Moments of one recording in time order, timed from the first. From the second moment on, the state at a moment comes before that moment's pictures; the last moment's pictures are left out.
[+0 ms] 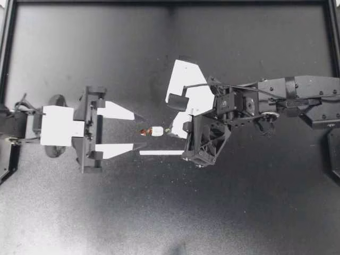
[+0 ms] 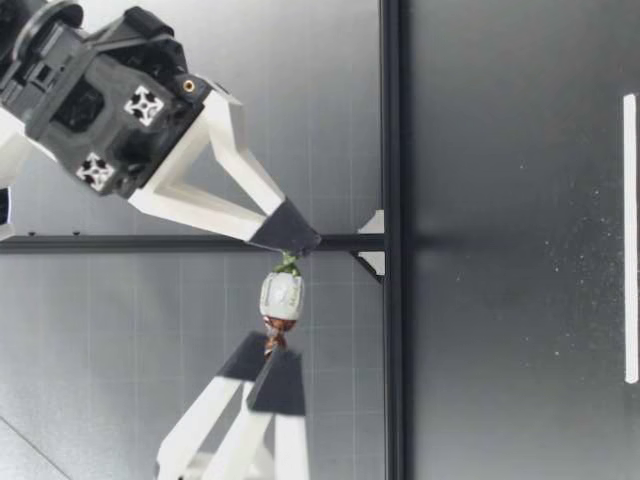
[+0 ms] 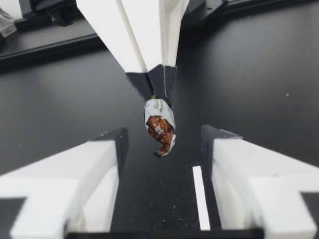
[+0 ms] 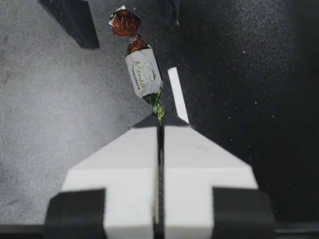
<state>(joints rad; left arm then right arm) 0.01 -0.21 1.01 0.00 -0.60 0.24 -0.06 -0.04 0.41 0.00 0.53 0.22</state>
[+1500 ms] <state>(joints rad) 0.01 -0.17 0.99 -0.07 -0.61 0.22 -0.06 -0.08 0.49 -0.04 0.35 0.27</state>
